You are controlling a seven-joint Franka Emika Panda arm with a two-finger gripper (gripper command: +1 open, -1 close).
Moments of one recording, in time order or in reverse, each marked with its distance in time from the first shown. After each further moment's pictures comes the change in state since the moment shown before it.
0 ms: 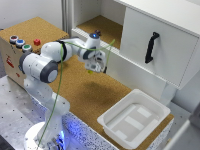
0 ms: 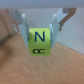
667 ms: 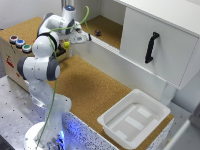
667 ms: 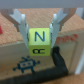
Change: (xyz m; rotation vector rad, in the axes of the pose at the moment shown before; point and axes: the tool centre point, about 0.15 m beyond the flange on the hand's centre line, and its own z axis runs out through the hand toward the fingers) arm 0.105 -0.189 -0.046 0.036 0.030 -0.584
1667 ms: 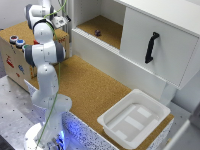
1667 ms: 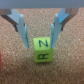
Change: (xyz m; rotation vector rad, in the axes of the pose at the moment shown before) arm 0.121 -0.026 0.038 0.014 -0.034 -0.190
